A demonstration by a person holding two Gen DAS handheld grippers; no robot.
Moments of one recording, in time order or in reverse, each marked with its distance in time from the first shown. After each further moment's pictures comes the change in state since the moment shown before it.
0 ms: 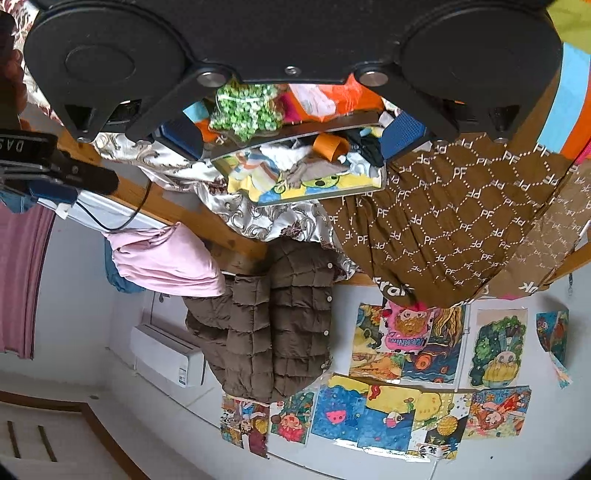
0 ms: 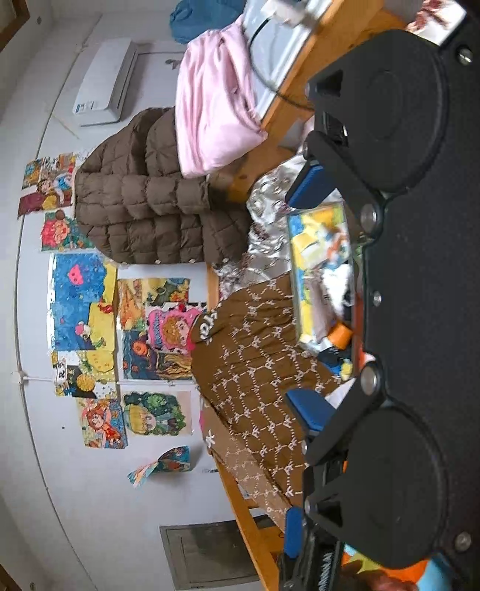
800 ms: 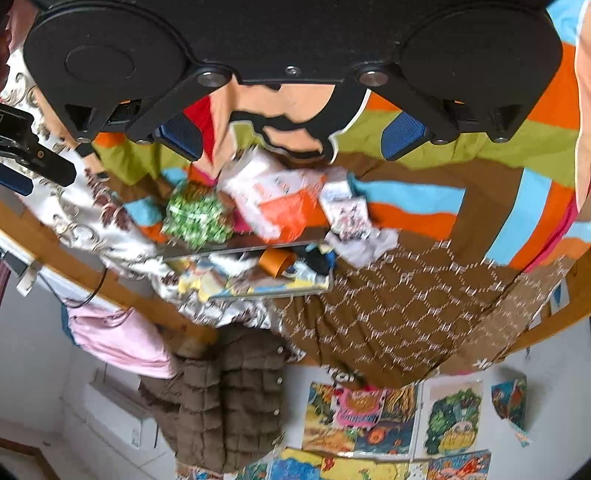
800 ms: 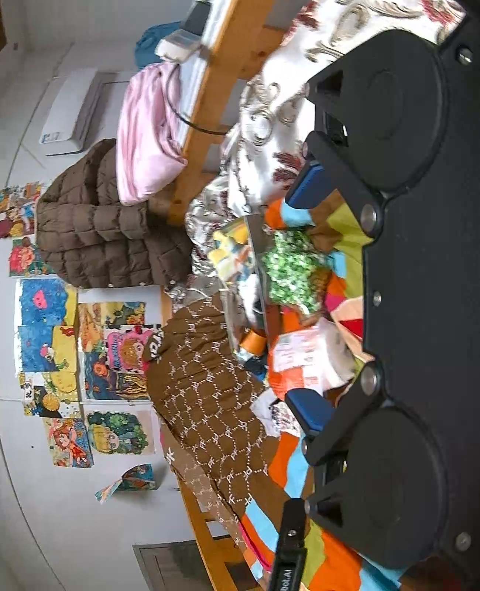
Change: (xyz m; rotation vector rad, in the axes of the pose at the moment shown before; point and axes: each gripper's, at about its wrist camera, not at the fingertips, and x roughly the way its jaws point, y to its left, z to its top) left arm -0.029 0.027 -0.090 -0.050 0.243 0.147; right arm -0.062 0.027 -0.121 0.038 0.097 -0.088
